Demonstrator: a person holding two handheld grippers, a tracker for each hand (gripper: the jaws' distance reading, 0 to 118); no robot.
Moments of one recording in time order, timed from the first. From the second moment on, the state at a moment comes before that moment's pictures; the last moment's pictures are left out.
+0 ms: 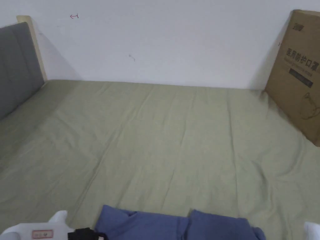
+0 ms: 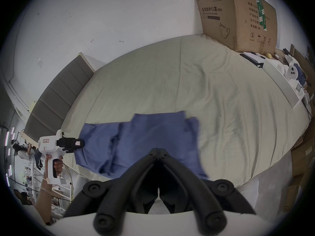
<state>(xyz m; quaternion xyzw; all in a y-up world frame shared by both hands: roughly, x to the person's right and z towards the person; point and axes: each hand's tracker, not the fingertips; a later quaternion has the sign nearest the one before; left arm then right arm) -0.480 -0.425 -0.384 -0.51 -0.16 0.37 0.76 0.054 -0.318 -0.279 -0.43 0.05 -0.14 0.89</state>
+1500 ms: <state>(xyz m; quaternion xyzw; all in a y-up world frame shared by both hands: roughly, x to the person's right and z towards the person) -0.230 -0.326 -0.405 -0.55 -0.23 0.20 0.78 0.167 -0.365 -0.229 -0.43 0.02 -0.21 0.88</state>
